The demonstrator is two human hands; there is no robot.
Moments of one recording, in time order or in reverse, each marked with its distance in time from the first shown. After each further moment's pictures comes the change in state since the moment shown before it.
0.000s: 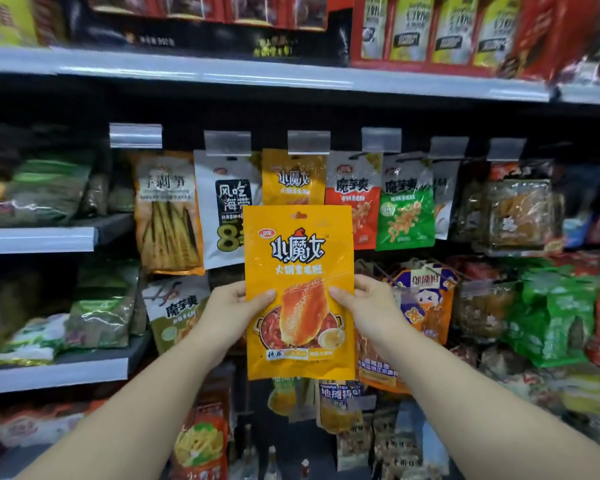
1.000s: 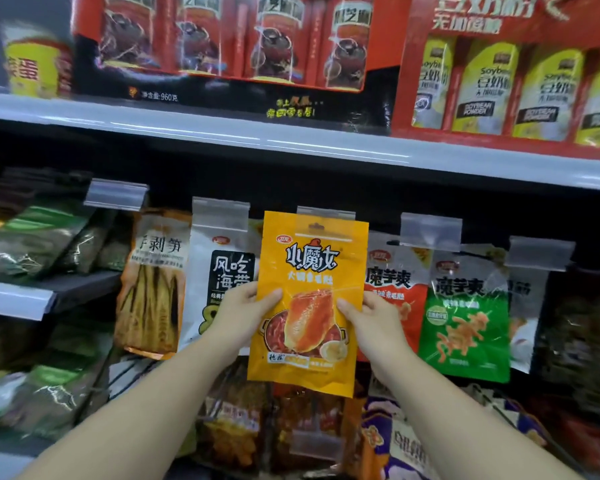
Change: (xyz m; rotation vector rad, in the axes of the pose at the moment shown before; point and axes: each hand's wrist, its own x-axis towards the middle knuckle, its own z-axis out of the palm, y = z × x) left_hand 0.188 0.062 0.027 0.076 0.308 0.236; right_hand 0.216 -0.046 -0.012 0.026 -0.070 -0.199
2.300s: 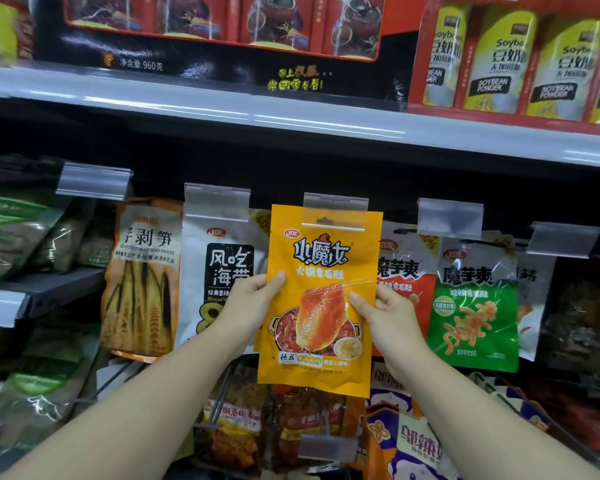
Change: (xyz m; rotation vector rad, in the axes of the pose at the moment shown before) left_hand 0.018 -0.002 0.002 -0.088 -0.071 -0.099; right_hand 0.012 0.014 0.002 0.045 0.030 -0.004
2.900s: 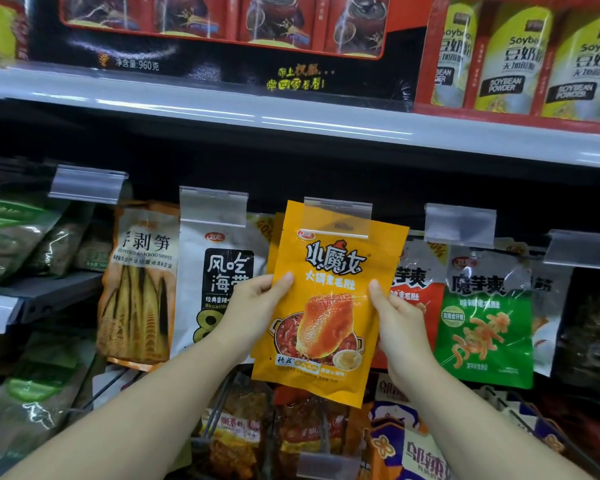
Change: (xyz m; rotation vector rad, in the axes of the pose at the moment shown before) left_hand 0.011 -0.004 0.004 -0.021 -0.014 0.124; right_hand 0.009 0.002 0.001 0.008 0.077 0.000
